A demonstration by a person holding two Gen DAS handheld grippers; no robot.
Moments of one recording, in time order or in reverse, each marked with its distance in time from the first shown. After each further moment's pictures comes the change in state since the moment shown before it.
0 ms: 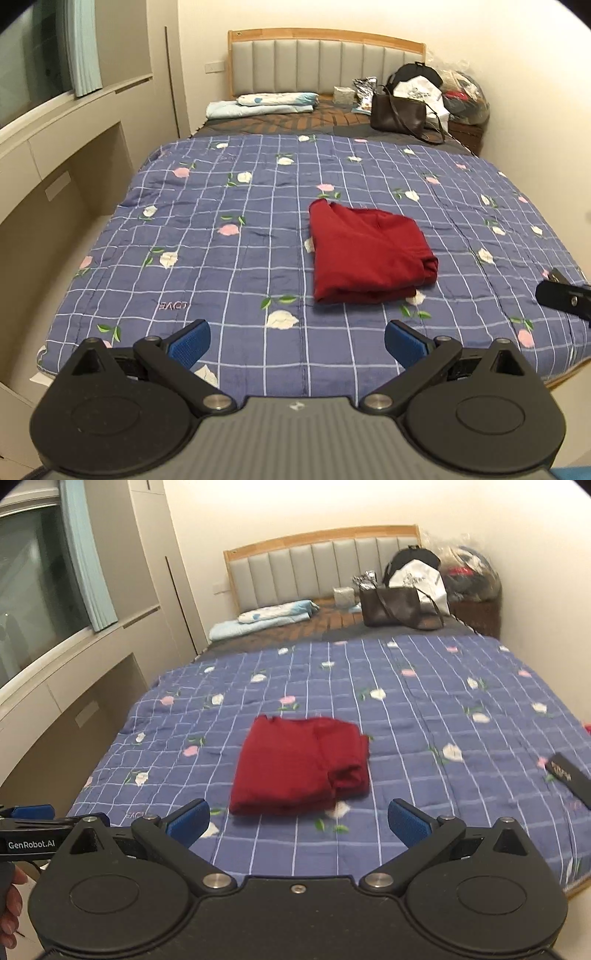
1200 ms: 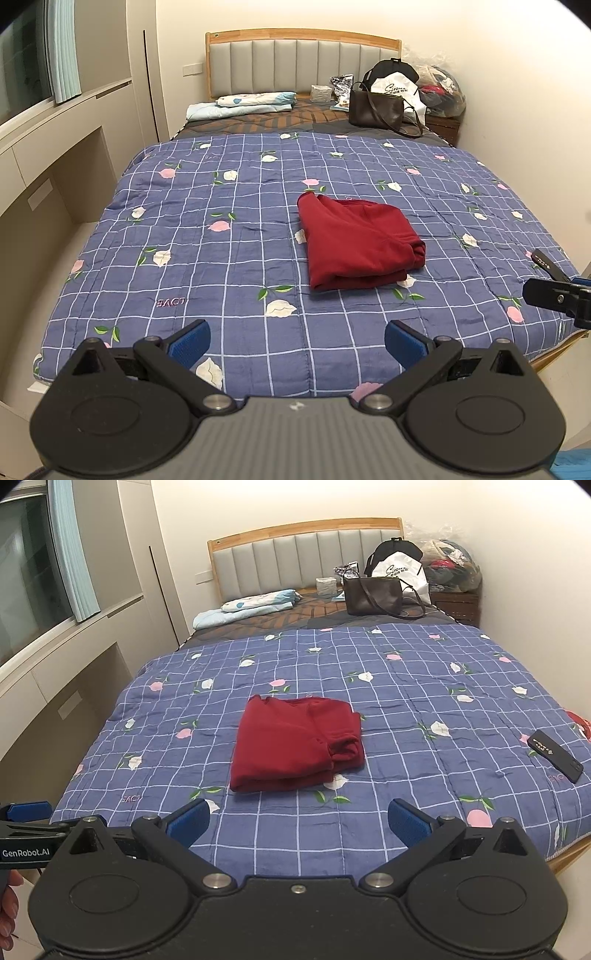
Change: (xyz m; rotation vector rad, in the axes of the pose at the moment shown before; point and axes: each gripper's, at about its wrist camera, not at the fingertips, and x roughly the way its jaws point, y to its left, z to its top) left arm -0.013 0.023 -0.016 0.047 -0.008 -0.062; right arm -0.017 0.032 -0.023 0.001 0.029 -0.071
